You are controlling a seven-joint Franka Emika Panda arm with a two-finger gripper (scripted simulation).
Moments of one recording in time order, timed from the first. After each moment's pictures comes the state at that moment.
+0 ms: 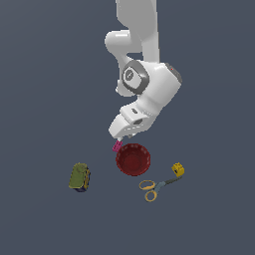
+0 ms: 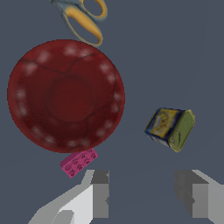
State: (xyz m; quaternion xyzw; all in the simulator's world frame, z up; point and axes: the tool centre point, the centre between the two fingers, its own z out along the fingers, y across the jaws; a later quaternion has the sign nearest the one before) arm 0.012 -0.008 0.178 0.91 0.31 0.01 0.26
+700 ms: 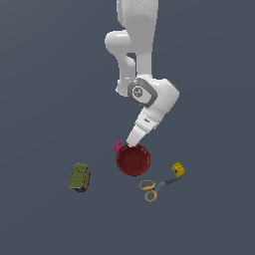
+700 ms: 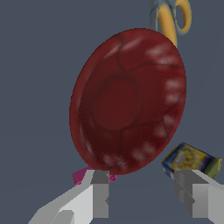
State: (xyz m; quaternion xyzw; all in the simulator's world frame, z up) arm -0.012 0.025 0.107 0.83 0.48 0.01 0.29
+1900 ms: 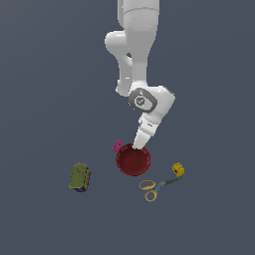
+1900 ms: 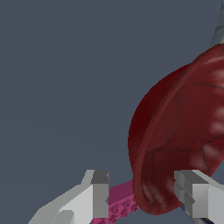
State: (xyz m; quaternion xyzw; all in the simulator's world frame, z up) arm -0.032 0.039 0.060 0.77 0.57 0.01 0.28
